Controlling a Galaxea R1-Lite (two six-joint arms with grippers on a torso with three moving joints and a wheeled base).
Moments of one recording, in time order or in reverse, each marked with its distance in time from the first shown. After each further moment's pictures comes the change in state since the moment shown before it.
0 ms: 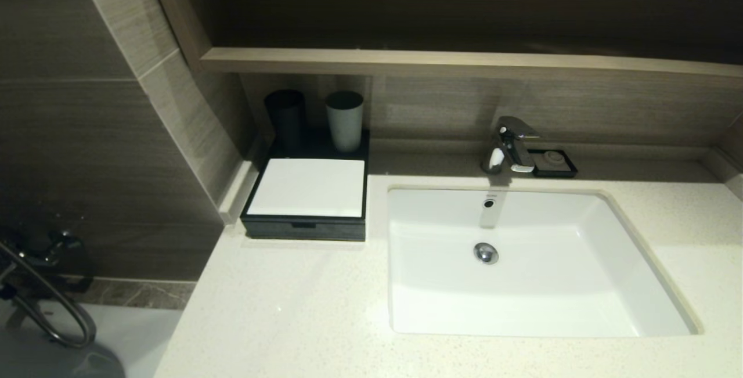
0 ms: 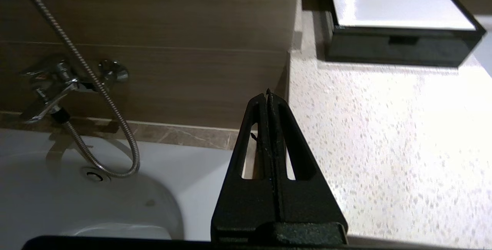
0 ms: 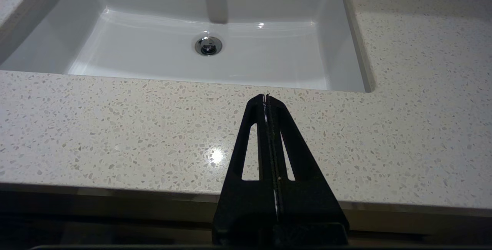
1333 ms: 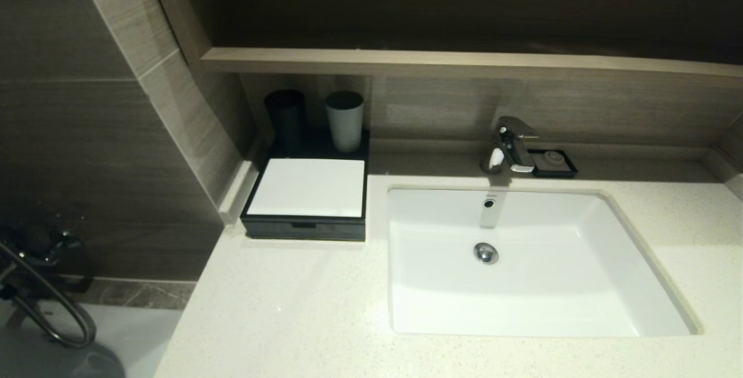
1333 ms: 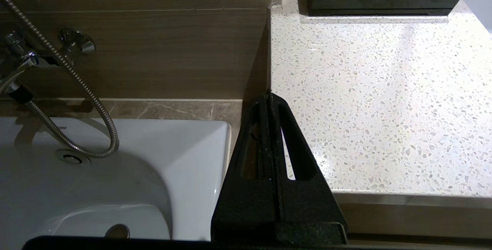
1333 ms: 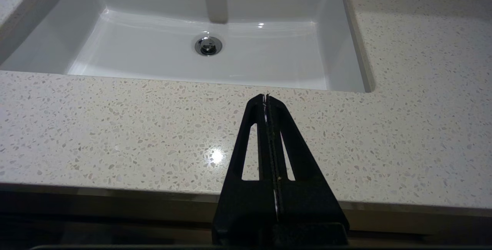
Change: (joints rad) left arm 0.000 -0.033 0.073 0.053 -0.071 0.002; right arm 0.000 0.000 0.000 0.000 0.000 0.000
